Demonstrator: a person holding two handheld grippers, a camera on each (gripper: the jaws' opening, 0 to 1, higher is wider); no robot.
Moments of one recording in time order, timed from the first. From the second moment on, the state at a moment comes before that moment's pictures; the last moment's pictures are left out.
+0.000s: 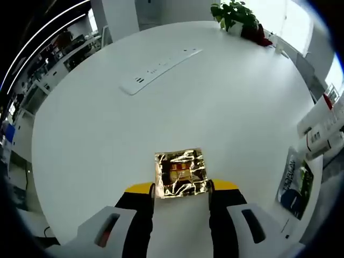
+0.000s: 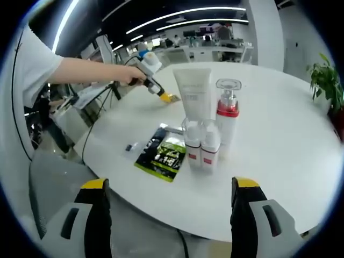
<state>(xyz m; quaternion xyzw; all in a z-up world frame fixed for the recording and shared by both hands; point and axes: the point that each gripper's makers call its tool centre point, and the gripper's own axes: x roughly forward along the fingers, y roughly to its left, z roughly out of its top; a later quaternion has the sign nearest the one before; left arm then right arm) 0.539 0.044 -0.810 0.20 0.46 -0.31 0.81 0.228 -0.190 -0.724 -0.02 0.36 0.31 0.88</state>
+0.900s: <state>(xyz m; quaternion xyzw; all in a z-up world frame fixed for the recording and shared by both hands) 0.544 0.047 -0.813 0.19 0.47 -0.31 0.81 0.230 -0.190 -0.724 -0.01 0.36 0.31 0.88</state>
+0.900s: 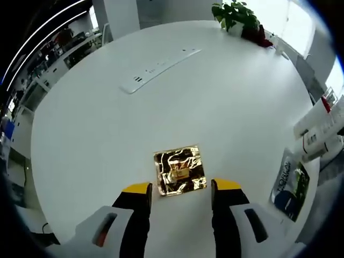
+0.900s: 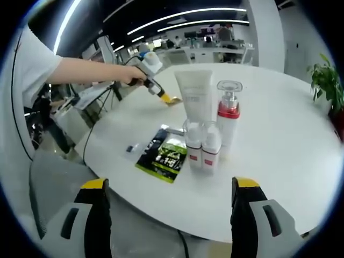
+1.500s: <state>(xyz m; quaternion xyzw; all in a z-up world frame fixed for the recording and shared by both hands) 0.541 0.039 -0.821 0.20 0.48 -0.30 0.80 0.230 -0.190 -0.723 -0.01 0.36 0.31 0.88</state>
